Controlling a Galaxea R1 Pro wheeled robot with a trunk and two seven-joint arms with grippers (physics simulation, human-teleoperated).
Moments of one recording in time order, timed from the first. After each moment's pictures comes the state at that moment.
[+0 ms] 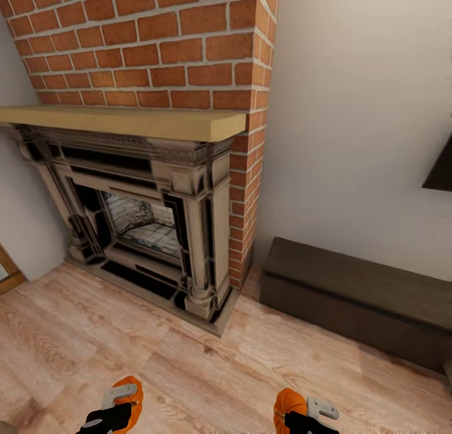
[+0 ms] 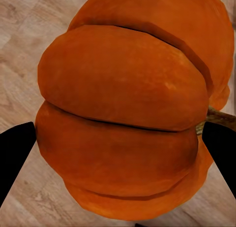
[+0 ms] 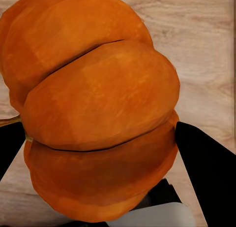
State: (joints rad) left arm -0.52 0.11 -0.49 -0.08 0.65 -0.11 0.14; right arm -0.44 0.00 0.41 -0.24 -0.69 0.04 -0.21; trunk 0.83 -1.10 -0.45
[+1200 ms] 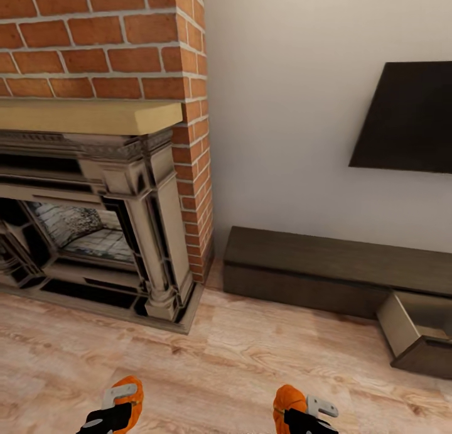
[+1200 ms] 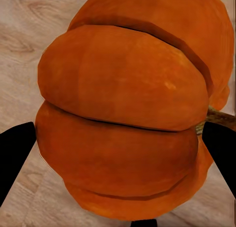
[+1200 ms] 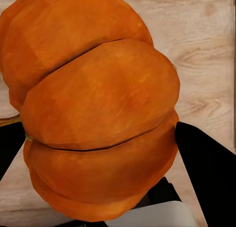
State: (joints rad) left arm -0.52 0.11 -0.49 -0.08 0.65 -0.11 0.14; right arm -0.44 0.00 0.41 -0.25 -0.69 0.01 -0.21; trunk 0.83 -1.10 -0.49
